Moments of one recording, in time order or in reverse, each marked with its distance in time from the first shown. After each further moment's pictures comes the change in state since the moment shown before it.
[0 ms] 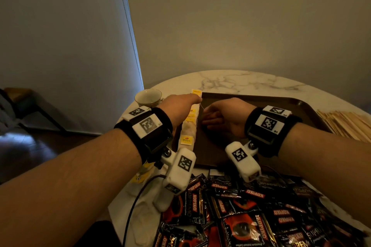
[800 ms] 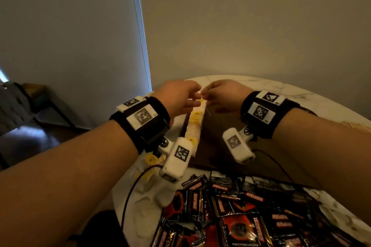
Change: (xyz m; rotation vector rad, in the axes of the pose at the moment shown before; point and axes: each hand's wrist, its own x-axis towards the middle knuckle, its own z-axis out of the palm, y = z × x) left_hand -0.017 0.022 -0.020 -0.204 -0.026 0.156; right_hand 0.004 -0.046 0.009 -0.431 0.012 -0.318
